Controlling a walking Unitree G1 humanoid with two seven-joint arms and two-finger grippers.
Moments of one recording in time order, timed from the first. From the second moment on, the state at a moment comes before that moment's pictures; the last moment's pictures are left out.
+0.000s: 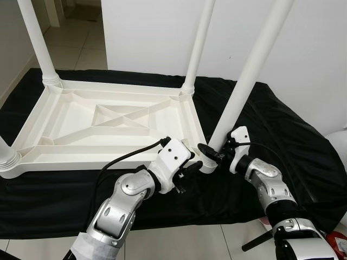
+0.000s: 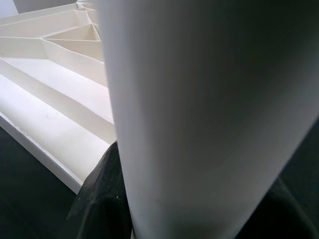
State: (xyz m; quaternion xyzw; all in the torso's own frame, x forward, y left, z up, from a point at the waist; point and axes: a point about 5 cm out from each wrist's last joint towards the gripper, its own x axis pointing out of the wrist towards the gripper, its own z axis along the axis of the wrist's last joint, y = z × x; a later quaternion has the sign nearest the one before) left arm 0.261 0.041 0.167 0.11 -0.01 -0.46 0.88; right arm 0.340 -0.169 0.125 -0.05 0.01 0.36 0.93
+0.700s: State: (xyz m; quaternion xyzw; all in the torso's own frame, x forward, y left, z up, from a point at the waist) left arm 0.256 0.040 0.167 0.10 -0.02 -0.46 0.88; right arm 0.337 -0.161 0.115 0.02 0.00 0.11 0.99
